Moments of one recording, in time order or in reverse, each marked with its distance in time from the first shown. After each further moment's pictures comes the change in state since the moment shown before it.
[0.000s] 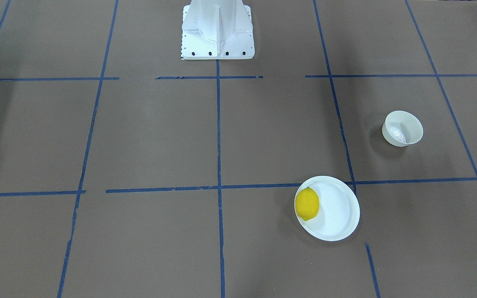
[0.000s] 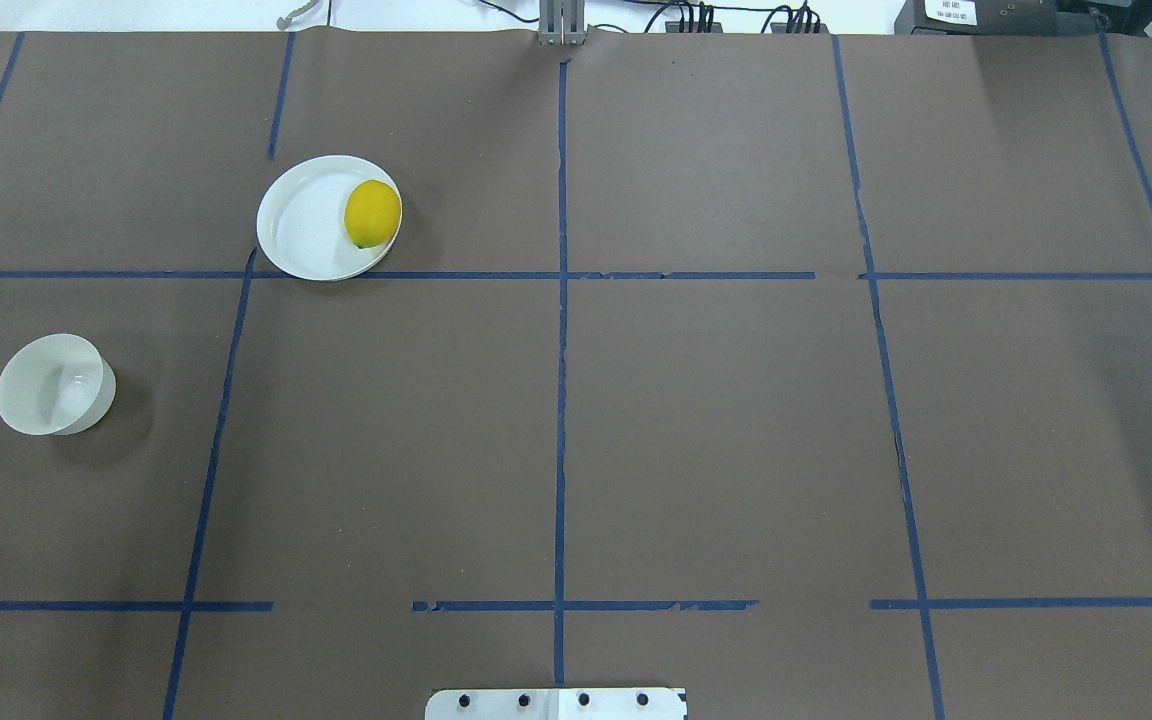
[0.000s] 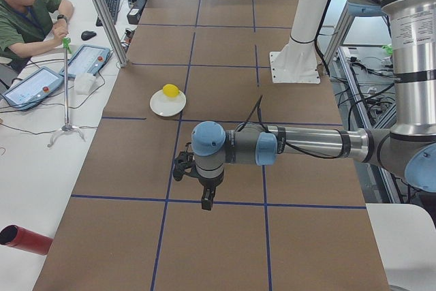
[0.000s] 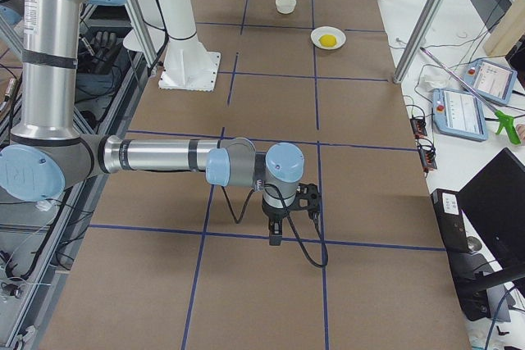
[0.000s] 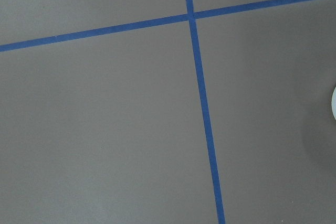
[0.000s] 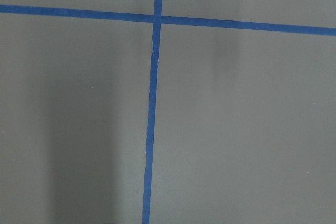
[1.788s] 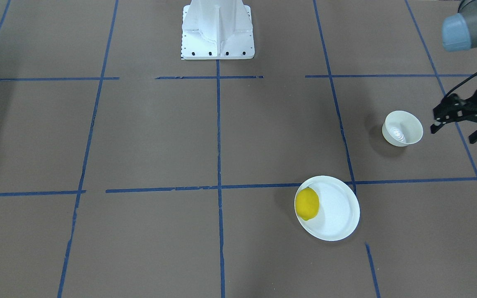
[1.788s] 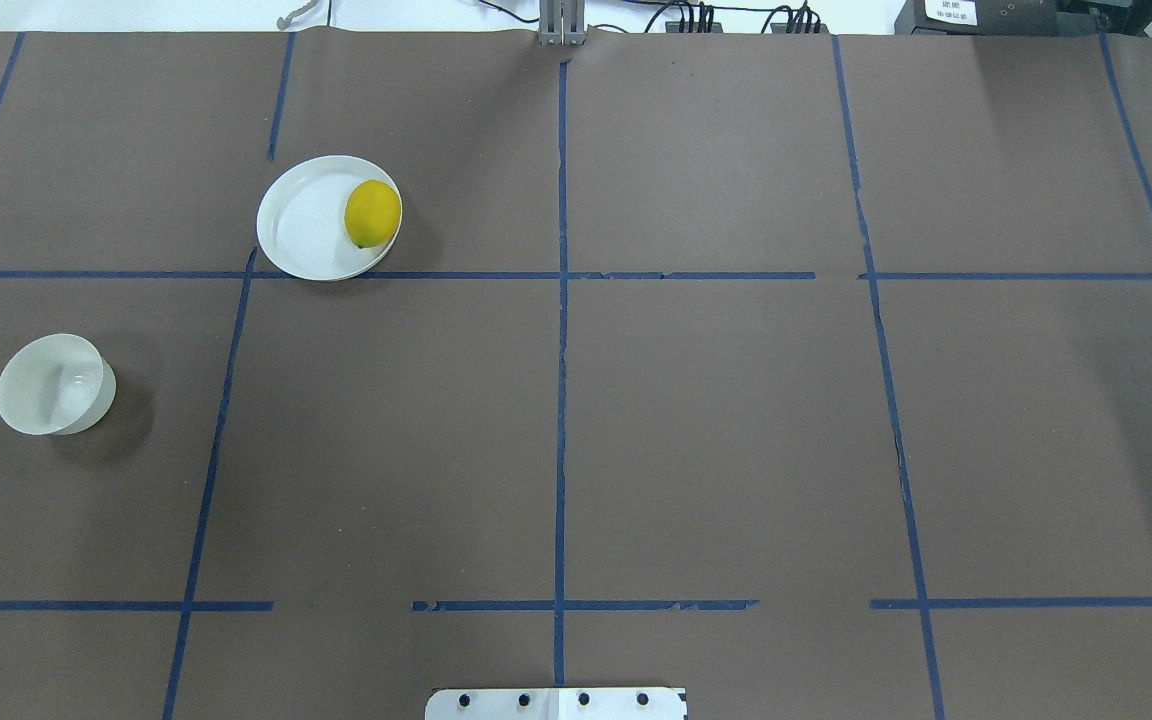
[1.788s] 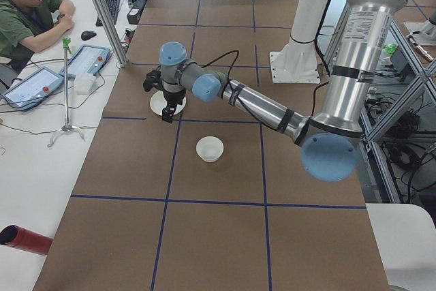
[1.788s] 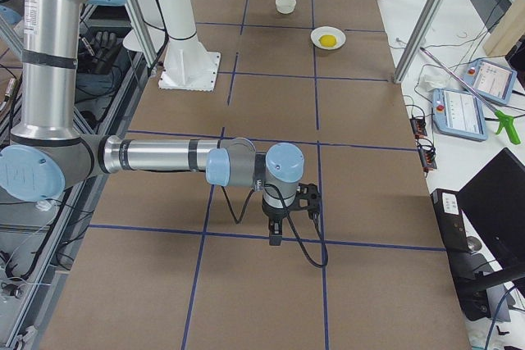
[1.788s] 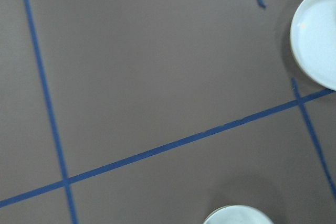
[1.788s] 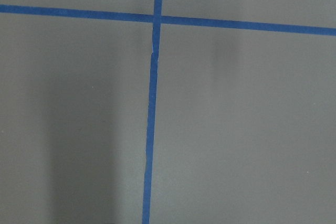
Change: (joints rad) left arm 0.391 -0.451 0.012 -0.137 0.048 -0.542; right arm 0.000 0.000 0.000 0.000 0.000 0.000
